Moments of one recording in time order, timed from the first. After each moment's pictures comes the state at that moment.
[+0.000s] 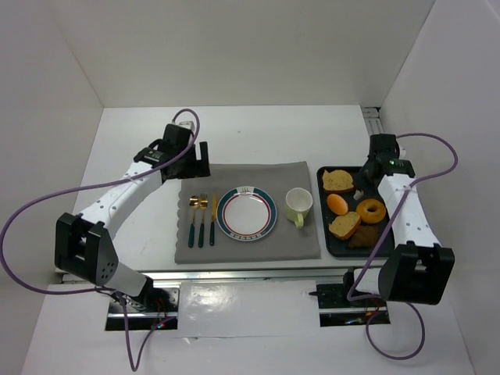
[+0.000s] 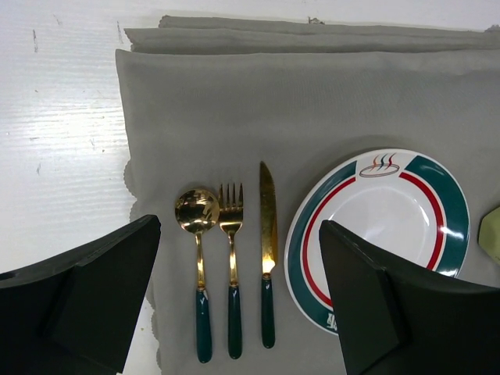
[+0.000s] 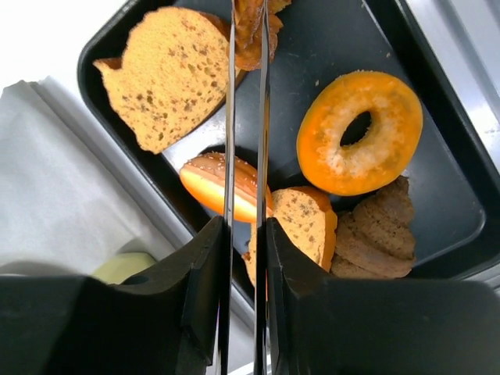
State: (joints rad) left arm -0.34 1.48 1.24 -0.62 -0.09 -0.40; right arm -0.12 1.28 1.08 -0.81 0.19 0.52
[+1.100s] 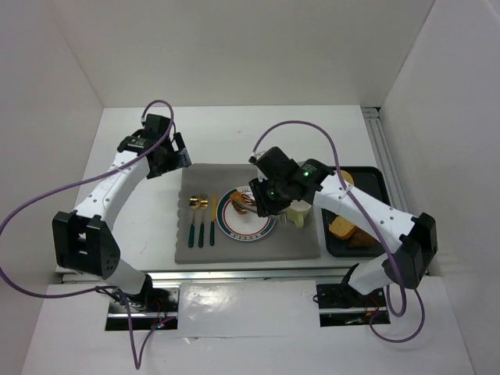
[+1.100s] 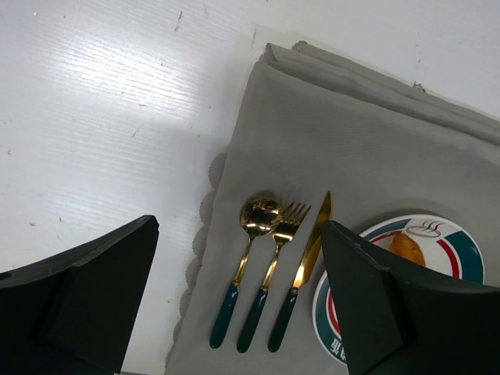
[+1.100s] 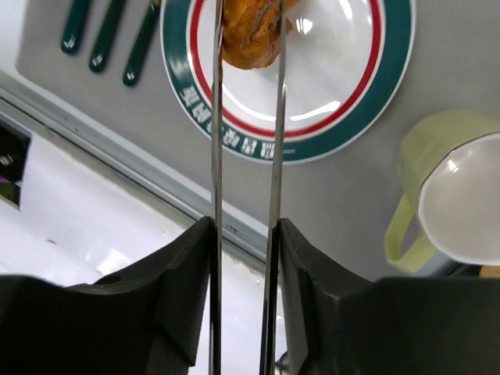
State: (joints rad) left arm -0.19 1.52 1.35 -0.80 -0.19 -0.54; right arm 0.82 1.44 1.37 -0.93 -0.02 0.37
